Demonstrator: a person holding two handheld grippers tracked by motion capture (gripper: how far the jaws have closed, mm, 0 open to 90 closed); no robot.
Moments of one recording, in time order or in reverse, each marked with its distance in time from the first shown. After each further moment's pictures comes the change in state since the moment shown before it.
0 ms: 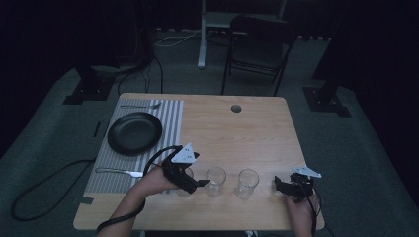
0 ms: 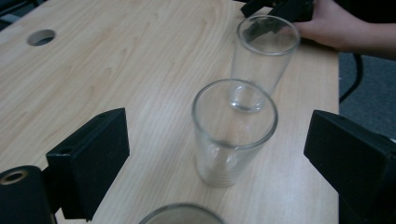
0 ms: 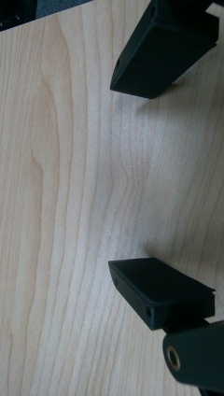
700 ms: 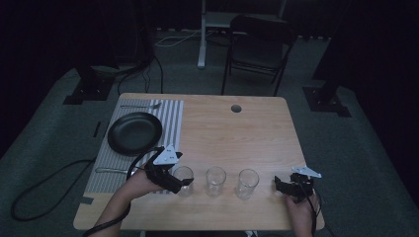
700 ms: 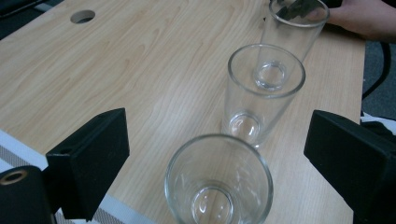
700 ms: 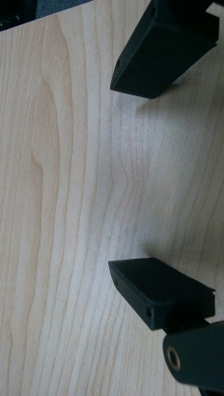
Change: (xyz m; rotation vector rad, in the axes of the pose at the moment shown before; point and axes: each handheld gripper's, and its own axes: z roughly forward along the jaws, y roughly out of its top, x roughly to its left) left arm 0.009 -0.030 -0.032 0.005 0.091 -0.044; right arm 0.000 0.000 0.000 0.000 0.000 -0.001
